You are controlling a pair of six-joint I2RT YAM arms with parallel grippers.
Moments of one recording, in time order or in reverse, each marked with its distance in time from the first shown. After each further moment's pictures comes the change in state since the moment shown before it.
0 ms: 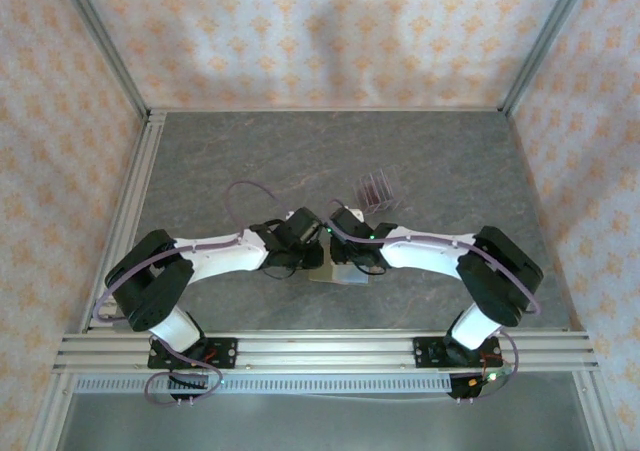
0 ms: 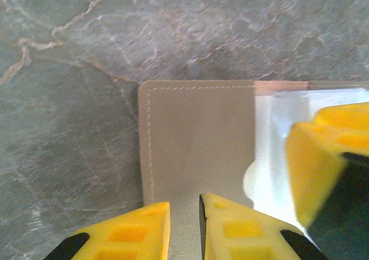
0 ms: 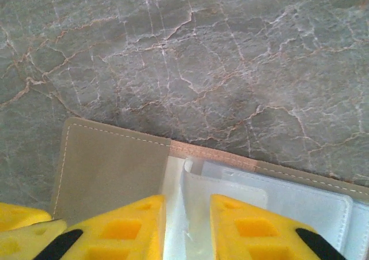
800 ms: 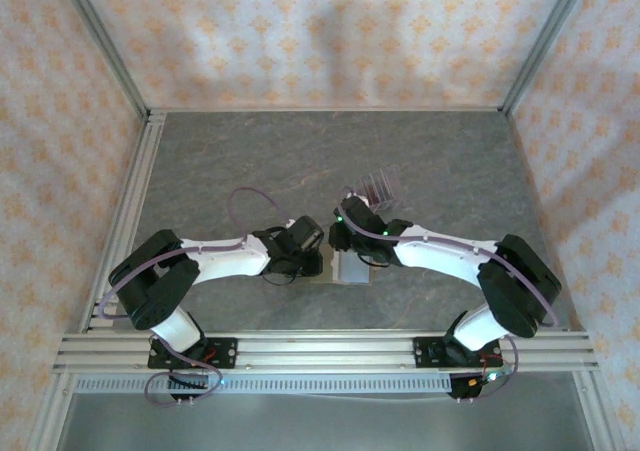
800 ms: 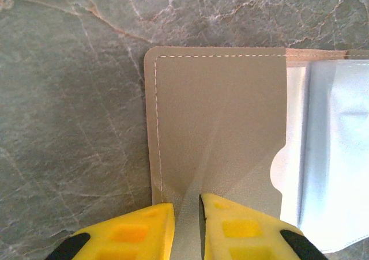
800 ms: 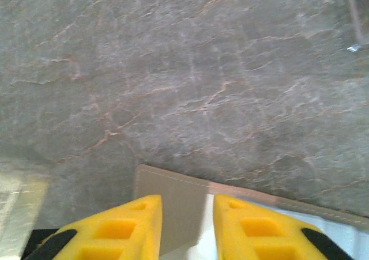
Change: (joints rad) left arm -0.025 0.019 -0.040 0.035 0.003 -0.027; right arm -0.048 -0.095 -0.026 0.097 -0.024 0.008
